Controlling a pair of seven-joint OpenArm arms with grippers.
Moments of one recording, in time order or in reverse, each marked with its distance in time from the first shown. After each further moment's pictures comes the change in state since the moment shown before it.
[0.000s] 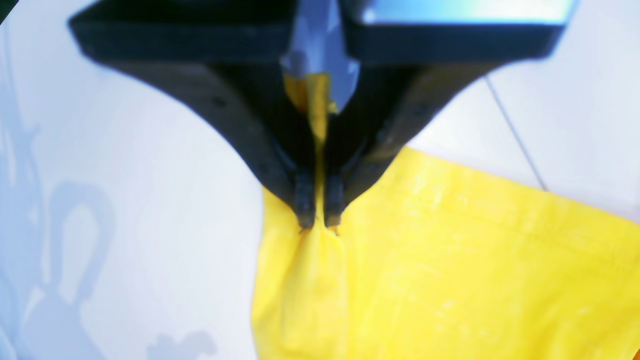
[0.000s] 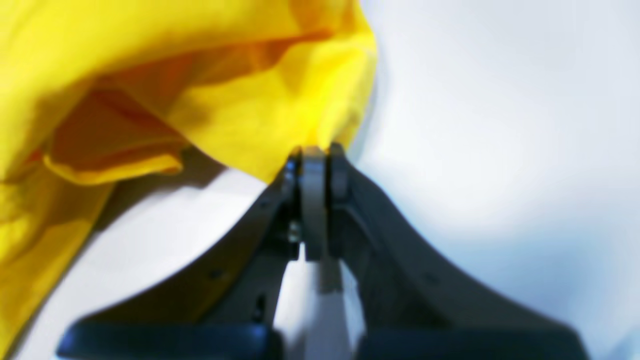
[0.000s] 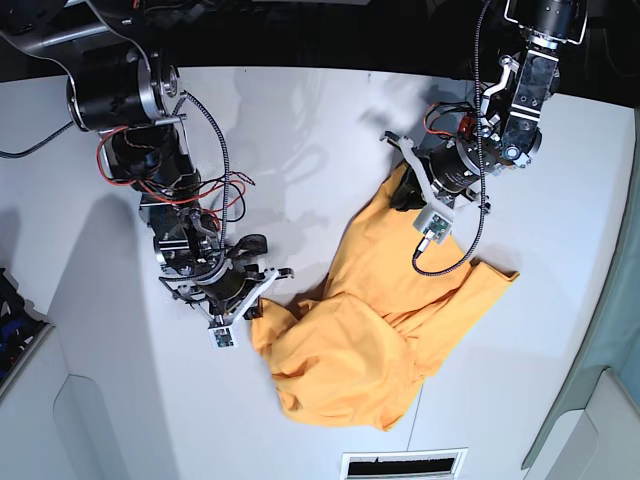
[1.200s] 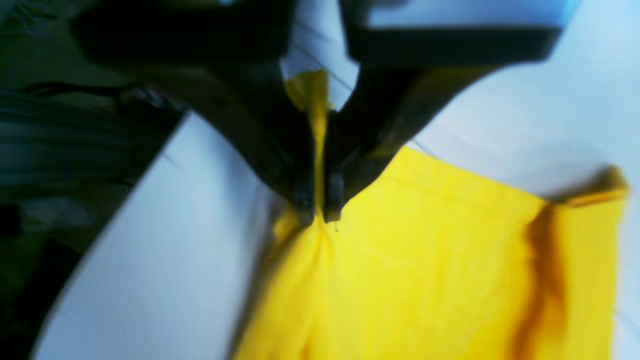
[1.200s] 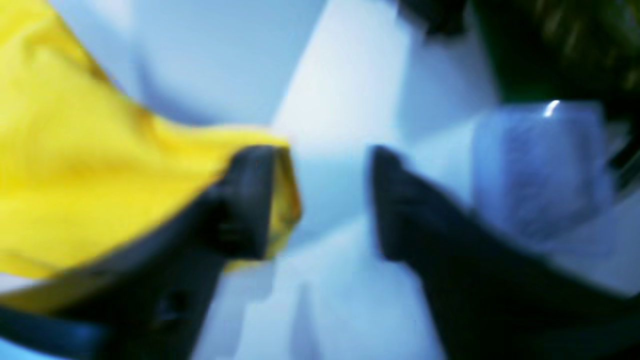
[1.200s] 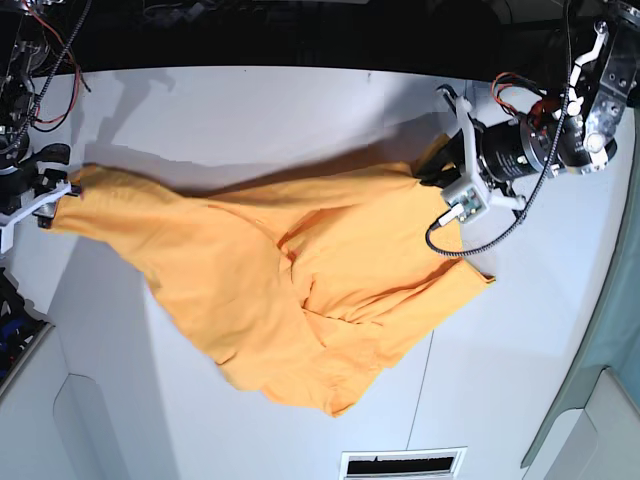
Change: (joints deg) left arm 10.8 -16.6 0.1 30.0 -14.8 -10.1 17.9; right arm -41.5 16.5 26.7 70.1 9.6 -8.8 -38.7
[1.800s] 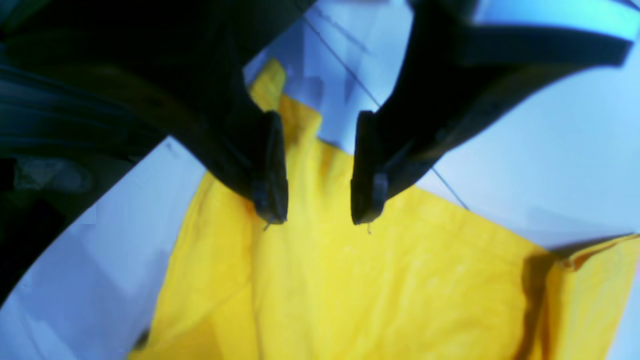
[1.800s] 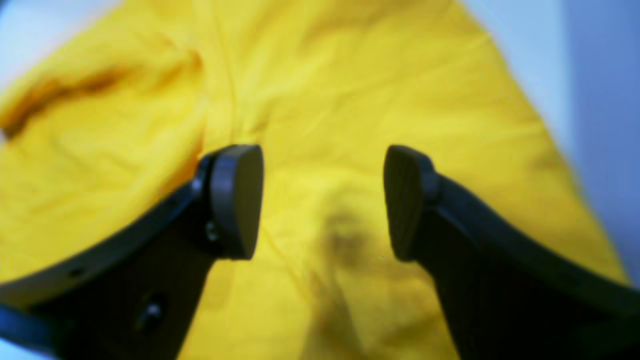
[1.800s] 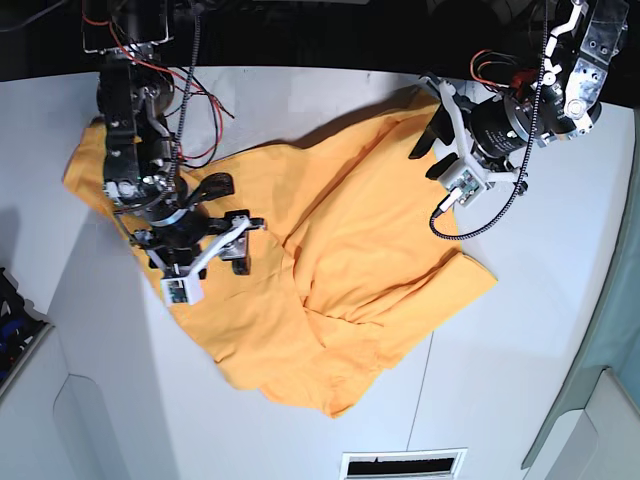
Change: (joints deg) left arm 3.9 3.2 -0.1 0.0 4.0 10.0 -2.4; right arm 13.7 -12.9 -25.0 -16.5 -1.3 4.8 9.8
